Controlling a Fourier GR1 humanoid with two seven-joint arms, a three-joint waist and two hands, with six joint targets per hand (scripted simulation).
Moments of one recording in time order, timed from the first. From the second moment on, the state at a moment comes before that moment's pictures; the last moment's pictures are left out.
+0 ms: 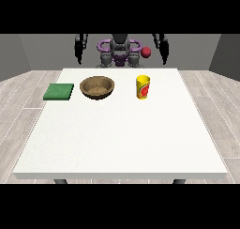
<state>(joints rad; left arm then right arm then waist) 0.00 0.10 0.03 -1.56 -0.02 0.00 0.01 0.02 -0.09 0.04 -1.58 0.04 0.02 -0.02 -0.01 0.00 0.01</state>
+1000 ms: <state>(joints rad) -0.06 0.01 -0.03 -1.85 0.23 0.03 0.34 -0.20 0.00 0.42 -1.82 0.02 -0.42 0.46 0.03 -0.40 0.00</state>
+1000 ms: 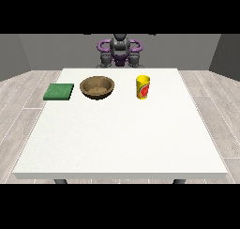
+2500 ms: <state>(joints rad) -0.38 0.16 0.22 -1.15 0.09 -0.06 -0.45 -0.42 -0.13 0.15 -1.92 -0.07 -0.17 0.28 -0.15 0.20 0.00</state>
